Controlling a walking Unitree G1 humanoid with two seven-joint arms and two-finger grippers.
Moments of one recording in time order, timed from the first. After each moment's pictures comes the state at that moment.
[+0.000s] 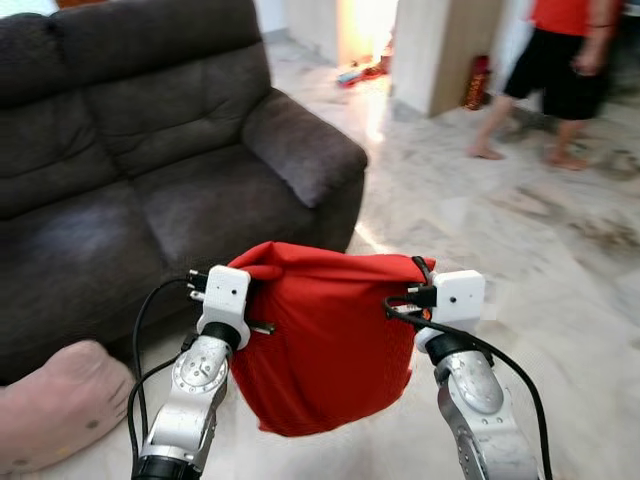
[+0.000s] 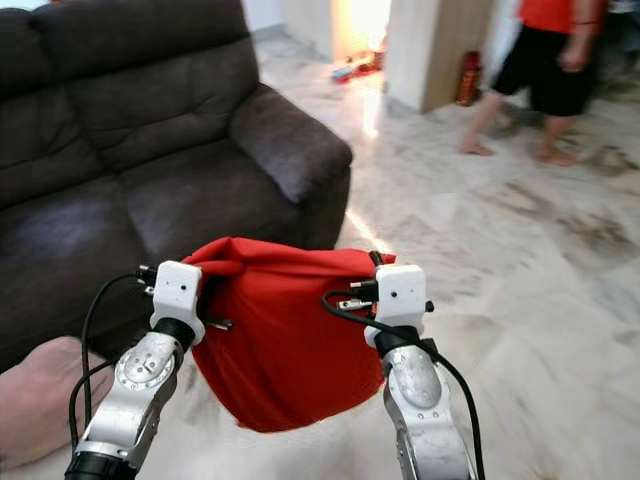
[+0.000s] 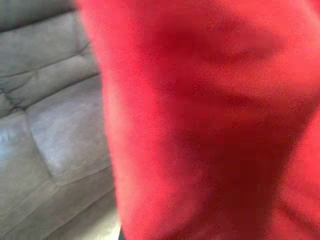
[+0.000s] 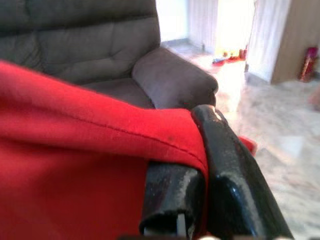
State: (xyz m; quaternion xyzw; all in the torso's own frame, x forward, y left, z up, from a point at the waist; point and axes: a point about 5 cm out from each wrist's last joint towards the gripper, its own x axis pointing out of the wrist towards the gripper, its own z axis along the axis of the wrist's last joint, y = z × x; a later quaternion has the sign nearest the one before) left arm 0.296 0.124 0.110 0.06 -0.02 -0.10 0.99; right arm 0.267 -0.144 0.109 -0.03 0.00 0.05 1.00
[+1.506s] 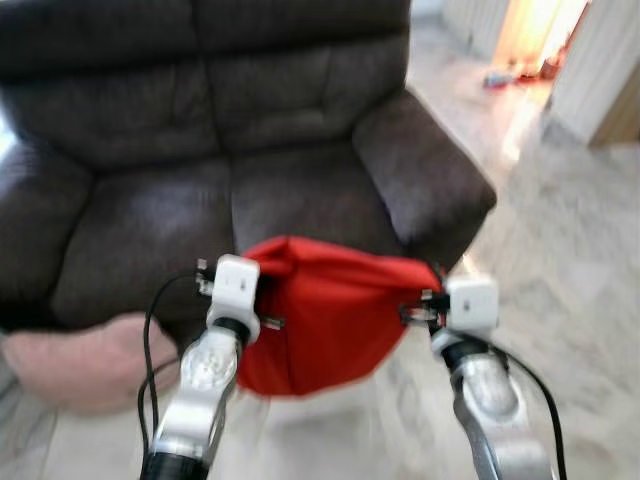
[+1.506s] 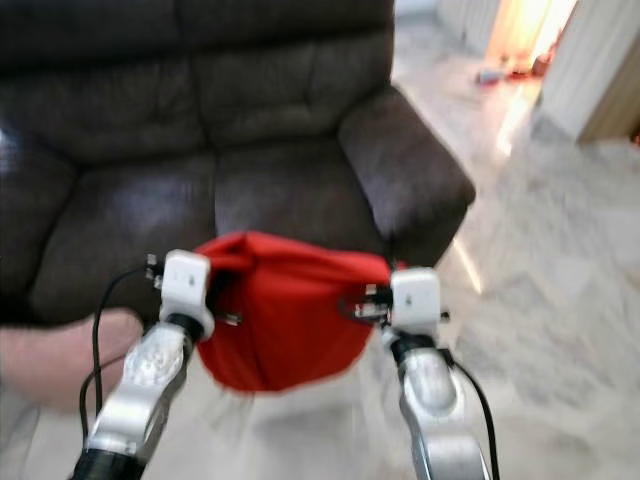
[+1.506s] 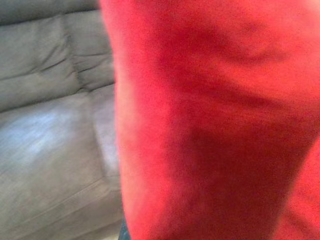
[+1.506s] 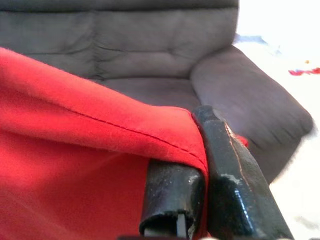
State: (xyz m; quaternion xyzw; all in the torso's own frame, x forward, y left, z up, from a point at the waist) left arm 0.300 0.124 0.120 0.06 -0.03 -0.10 0.99; right arm 0.271 -0.144 0.116 -0.03 -0.02 0.05 1.00
